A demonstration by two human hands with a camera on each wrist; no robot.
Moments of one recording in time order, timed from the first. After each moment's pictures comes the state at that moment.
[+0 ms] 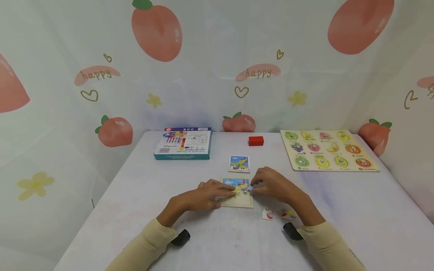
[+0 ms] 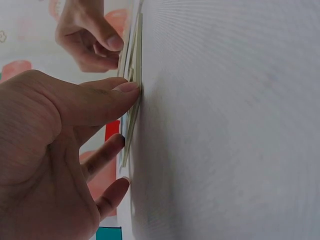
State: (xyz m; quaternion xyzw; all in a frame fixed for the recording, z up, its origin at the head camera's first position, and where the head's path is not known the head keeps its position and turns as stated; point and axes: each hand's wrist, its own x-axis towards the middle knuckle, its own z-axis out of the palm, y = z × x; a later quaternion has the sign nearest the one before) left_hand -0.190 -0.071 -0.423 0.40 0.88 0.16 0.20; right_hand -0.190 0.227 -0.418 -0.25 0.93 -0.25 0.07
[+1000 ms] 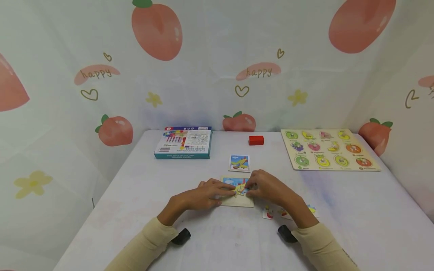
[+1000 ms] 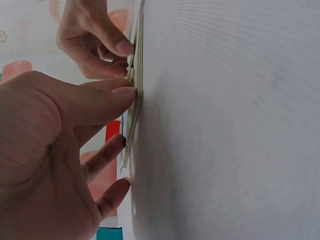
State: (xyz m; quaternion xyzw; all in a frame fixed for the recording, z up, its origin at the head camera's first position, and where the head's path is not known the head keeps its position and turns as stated) left_hand -0.191 -0.071 -0.422 0.40 0.88 0.17 0.20; right_hand -0.189 0.209 -0.423 -0.26 0.93 -0.24 0.08
